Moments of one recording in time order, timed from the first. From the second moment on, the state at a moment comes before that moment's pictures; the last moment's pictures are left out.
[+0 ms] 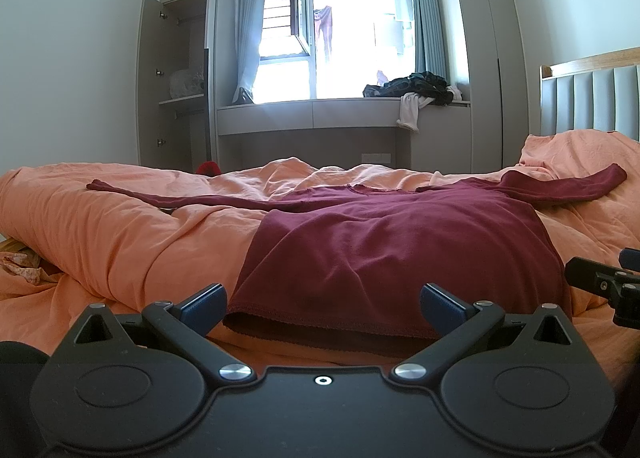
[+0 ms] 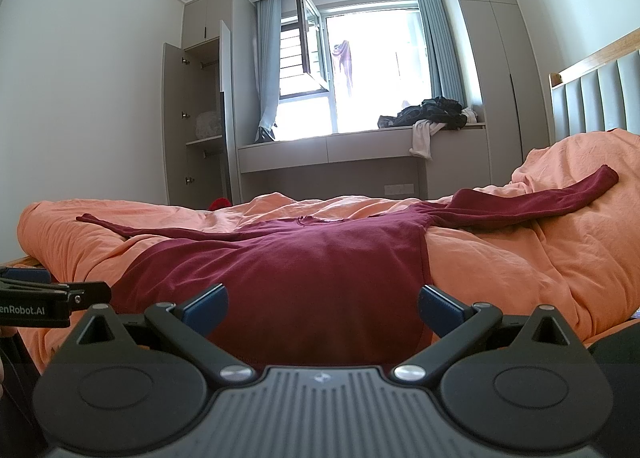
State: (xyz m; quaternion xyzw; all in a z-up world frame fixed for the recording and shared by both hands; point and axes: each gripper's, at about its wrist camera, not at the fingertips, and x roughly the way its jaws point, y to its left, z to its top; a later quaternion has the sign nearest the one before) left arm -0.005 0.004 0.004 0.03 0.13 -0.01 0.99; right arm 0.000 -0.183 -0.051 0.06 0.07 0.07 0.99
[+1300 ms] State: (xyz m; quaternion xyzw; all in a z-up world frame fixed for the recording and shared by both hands) left arm 0.043 -0.009 0.022 0.03 0.16 -0.01 0.99; right arm 0.025 -0.201 -0.040 0.08 0.10 0.07 0.99
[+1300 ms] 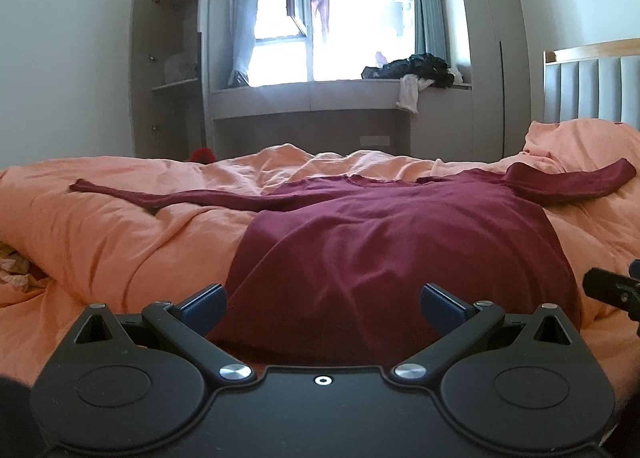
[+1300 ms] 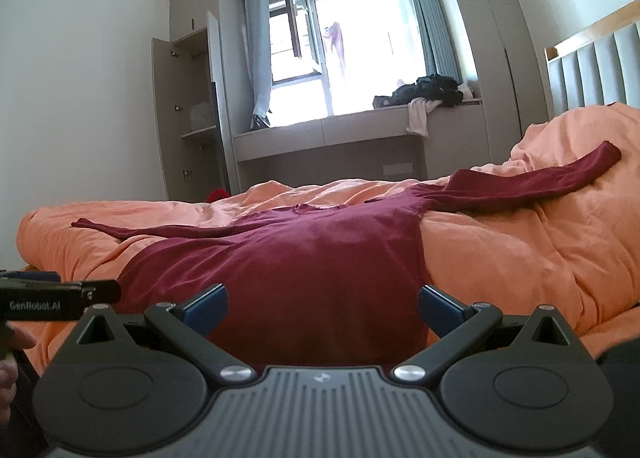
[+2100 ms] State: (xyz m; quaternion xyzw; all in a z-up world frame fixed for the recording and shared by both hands) left arm 0.286 -0.031 0.041 0.05 0.15 -0.04 0.99; right arm 0.256 -0.481 -0.014 0.15 0.14 -0.18 0.96
